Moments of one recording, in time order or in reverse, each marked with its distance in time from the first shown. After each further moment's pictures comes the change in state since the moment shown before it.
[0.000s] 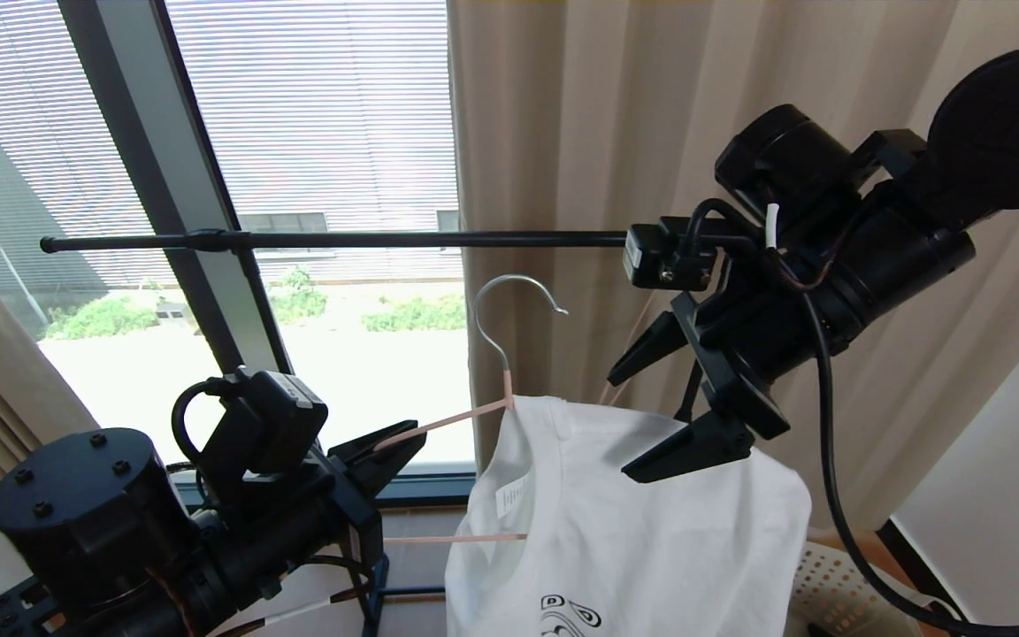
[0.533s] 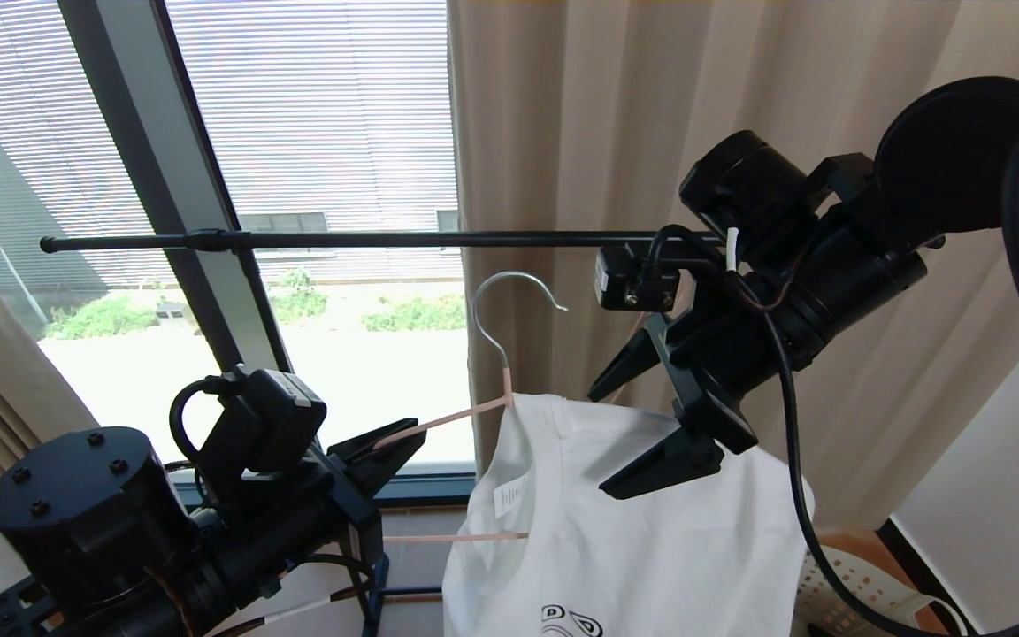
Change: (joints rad) left arm 0.000 -0.003 -0.003 0.000 0.000 0.000; right arm 0.029 0.036 0.006 -0.014 0.000 0.016
